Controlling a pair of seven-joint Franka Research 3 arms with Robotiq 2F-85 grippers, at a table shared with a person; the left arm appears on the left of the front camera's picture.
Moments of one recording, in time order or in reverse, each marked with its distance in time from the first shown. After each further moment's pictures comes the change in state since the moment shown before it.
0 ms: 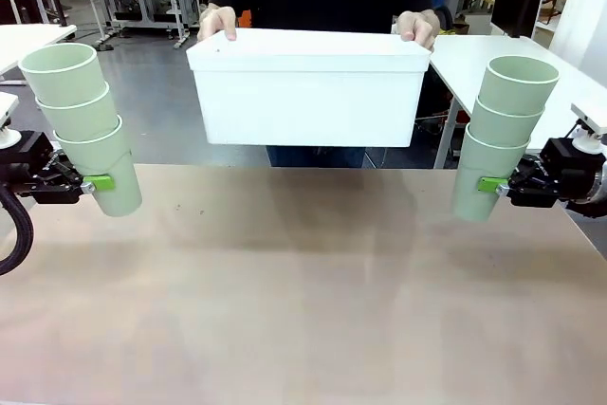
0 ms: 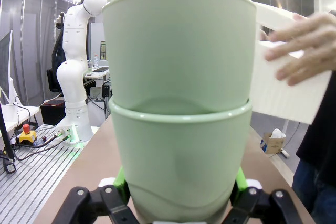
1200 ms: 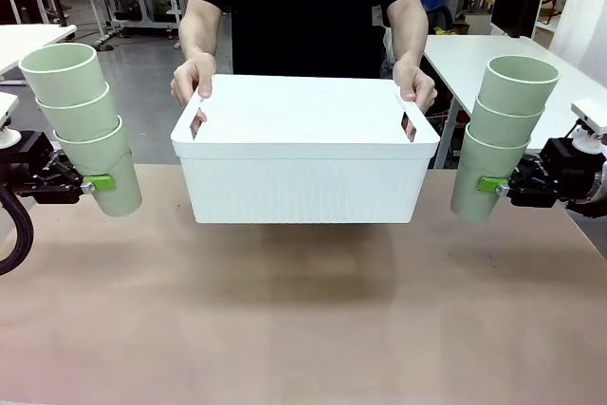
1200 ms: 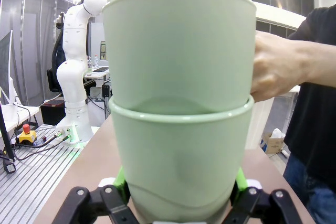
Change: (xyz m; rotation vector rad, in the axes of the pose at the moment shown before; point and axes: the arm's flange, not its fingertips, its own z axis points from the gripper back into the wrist) left arm 0.000 0.000 0.000 0.000 0.000 0.000; right arm 0.000 0.000 0.000 0.000 0.000 0.000
